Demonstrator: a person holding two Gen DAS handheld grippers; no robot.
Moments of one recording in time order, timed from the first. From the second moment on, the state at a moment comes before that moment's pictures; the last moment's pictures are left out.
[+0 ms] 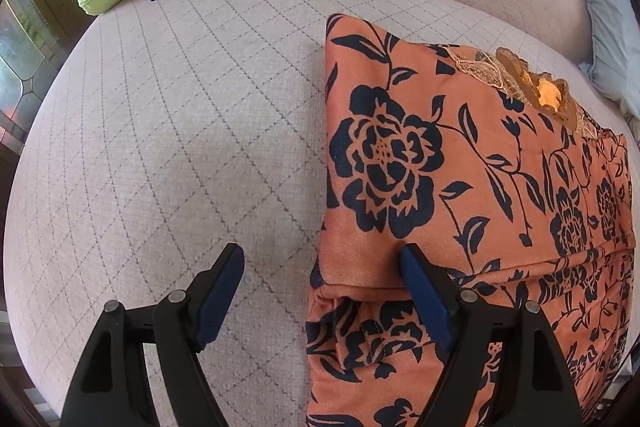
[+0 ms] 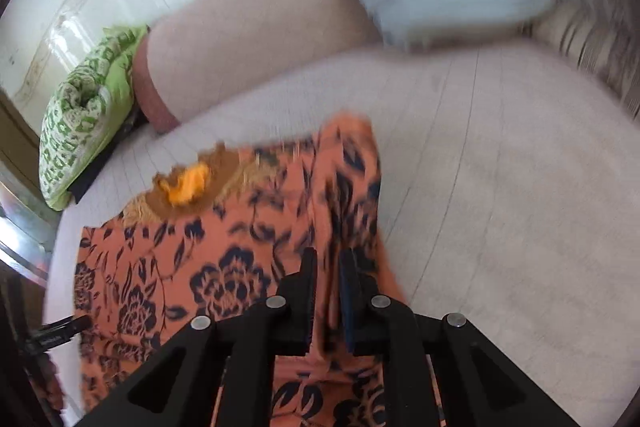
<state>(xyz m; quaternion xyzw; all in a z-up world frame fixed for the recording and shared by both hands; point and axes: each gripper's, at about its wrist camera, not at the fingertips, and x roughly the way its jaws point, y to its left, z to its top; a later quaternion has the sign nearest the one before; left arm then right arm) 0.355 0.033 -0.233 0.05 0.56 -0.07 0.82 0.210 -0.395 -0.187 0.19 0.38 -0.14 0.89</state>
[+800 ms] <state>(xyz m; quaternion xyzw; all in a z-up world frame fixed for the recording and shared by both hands) 0.258 0.065 -0.239 0.06 0.56 -0.06 0.82 0.130 -0.377 -0.228 0.27 0.48 -0.04 0.83</state>
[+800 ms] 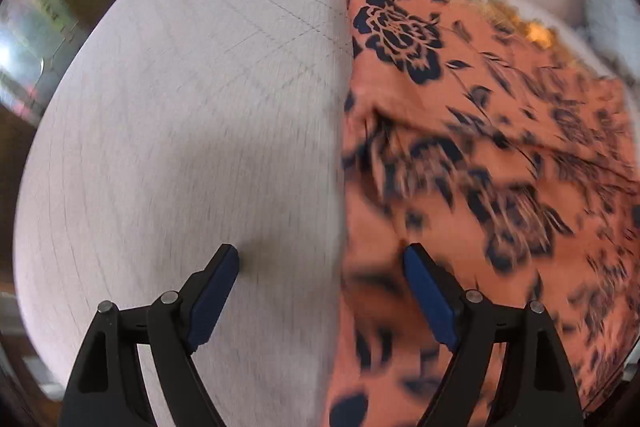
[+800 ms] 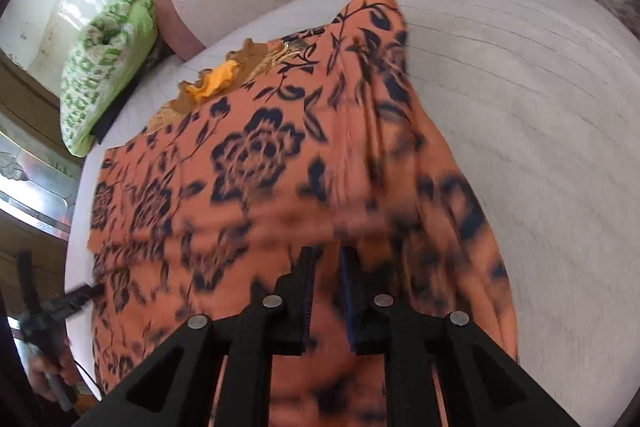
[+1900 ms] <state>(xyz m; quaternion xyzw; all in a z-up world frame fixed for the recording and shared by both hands) 0.067 0.154 -0.238 -0.04 0.62 -0.10 0.78 -0.105 -0.433 -0.225 0.40 0.49 -0.04 0.77</state>
